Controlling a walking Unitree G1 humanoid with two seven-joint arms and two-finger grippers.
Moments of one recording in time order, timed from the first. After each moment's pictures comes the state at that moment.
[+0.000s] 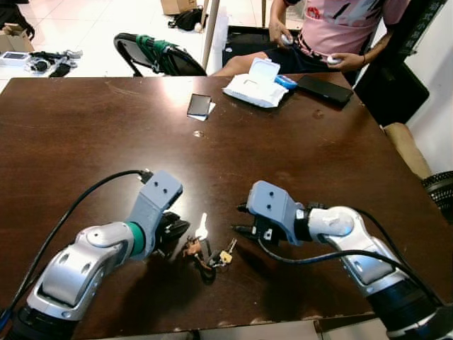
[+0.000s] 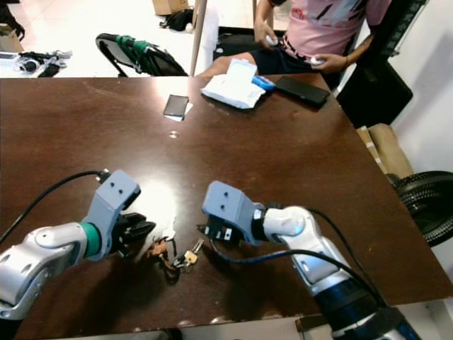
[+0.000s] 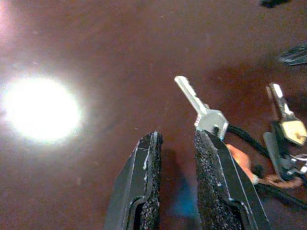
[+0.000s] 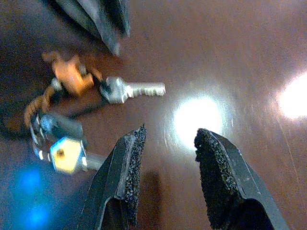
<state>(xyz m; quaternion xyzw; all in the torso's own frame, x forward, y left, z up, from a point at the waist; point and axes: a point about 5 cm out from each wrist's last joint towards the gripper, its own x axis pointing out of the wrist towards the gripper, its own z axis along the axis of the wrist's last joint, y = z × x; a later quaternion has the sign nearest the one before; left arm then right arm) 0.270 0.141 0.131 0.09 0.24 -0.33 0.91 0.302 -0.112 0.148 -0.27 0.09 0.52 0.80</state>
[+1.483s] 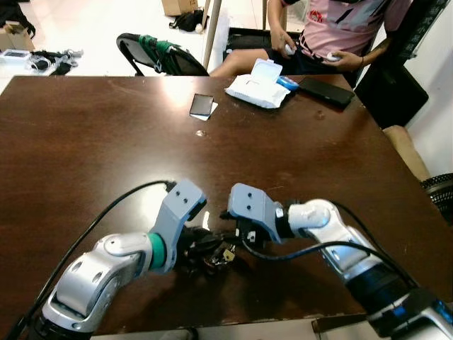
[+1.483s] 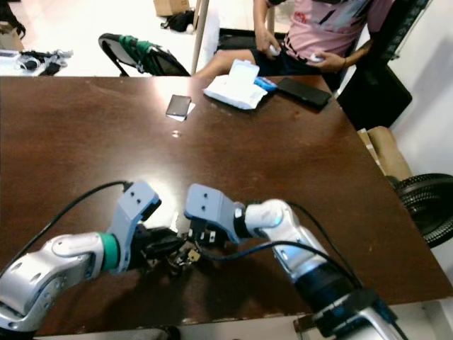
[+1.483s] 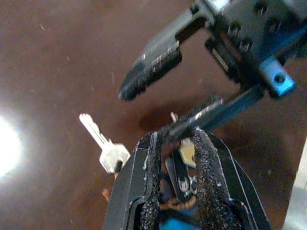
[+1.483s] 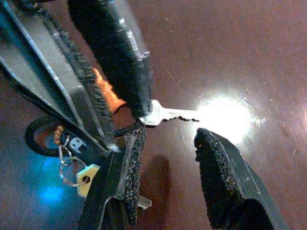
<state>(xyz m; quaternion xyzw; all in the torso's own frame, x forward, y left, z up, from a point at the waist) 0.258 0.102 0.148 0.04 0.21 -0.42 0.88 0.311 -0.094 0.140 -0.30 0.11 0.58 0.75</state>
